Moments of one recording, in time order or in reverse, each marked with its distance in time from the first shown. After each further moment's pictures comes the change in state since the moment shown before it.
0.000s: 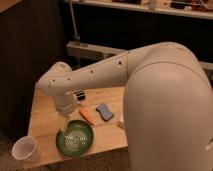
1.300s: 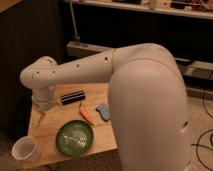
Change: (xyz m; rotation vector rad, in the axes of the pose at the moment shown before) arm -0.102 0.063 -0.025 -0.161 -0.179 0.032
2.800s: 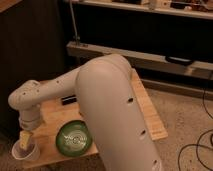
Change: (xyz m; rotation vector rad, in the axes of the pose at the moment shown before) arm -0.023 0.065 0.108 -0.129 0.057 -0.215
